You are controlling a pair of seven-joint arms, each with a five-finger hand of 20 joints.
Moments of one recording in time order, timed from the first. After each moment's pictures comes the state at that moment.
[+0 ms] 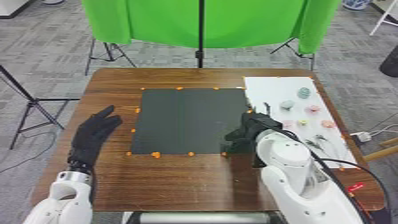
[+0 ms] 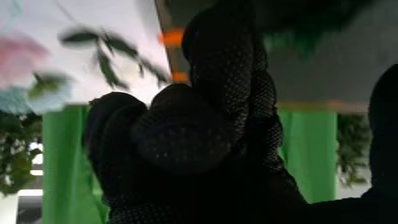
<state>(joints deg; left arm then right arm) 116.5 -62.0 -92.4 -108.3 49.4 5.4 12.6 -90.0 -68.1 66.5 -114.4 -148.1 -36.8 32.3</state>
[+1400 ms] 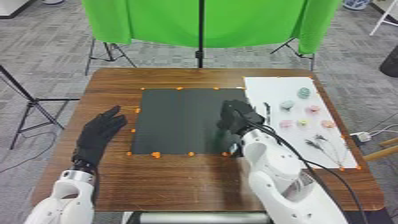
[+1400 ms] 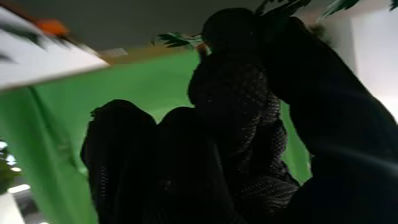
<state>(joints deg) 116.2 -63.1 -92.6 -109.1 50.9 3.4 9.9 -88.8 -69.7 62.0 -112.1 -146.9 -14.1 23.7</state>
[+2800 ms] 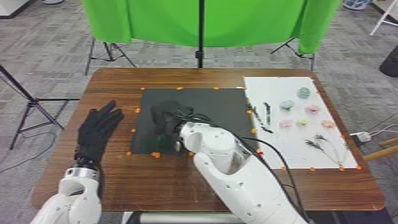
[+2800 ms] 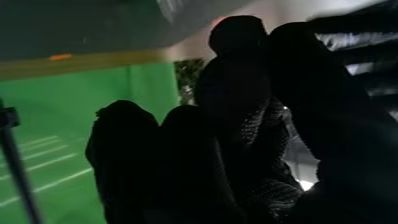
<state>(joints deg) 113.5 -63.0 -89.3 -107.3 47.9 7.6 14.4 -73.8 -85.7 50.3 -89.8 -156.9 -17.6 0.5</state>
